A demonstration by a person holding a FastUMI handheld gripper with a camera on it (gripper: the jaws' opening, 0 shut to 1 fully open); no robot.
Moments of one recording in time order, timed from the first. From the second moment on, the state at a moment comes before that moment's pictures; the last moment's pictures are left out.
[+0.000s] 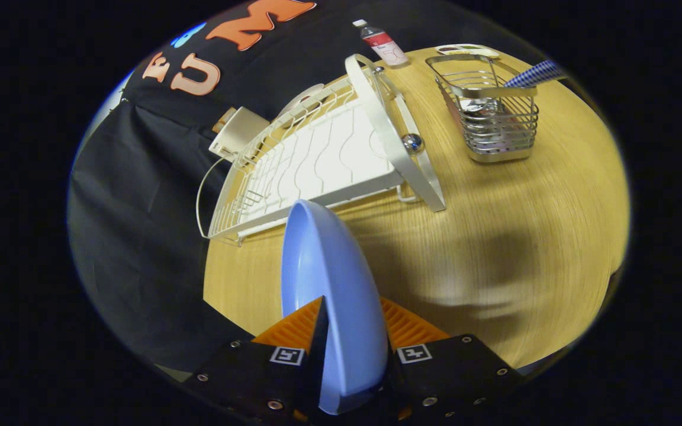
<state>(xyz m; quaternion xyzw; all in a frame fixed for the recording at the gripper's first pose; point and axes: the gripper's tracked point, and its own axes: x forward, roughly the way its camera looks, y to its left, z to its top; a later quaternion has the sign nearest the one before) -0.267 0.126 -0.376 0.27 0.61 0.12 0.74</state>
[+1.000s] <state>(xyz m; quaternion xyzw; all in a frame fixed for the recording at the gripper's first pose) -0.156 -0.059 -0.339 0.11 0.40 -0.09 0.90</state>
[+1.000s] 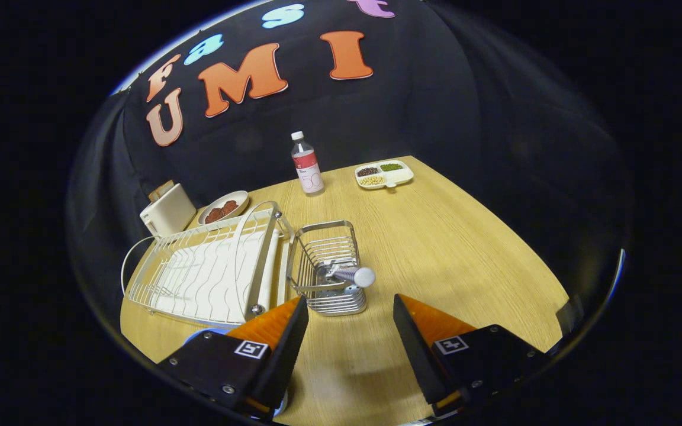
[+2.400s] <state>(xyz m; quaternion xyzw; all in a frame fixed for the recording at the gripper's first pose) -0.102 -0.033 -0.204 0.16 0.29 -0.03 0.94</state>
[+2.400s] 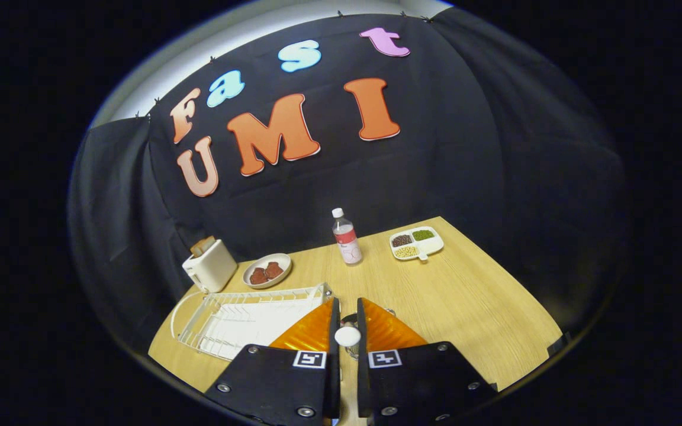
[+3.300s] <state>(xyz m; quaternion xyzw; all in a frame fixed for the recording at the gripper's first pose) -0.207 0.110 -0.244 0.15 0.39 0.22 0.88</state>
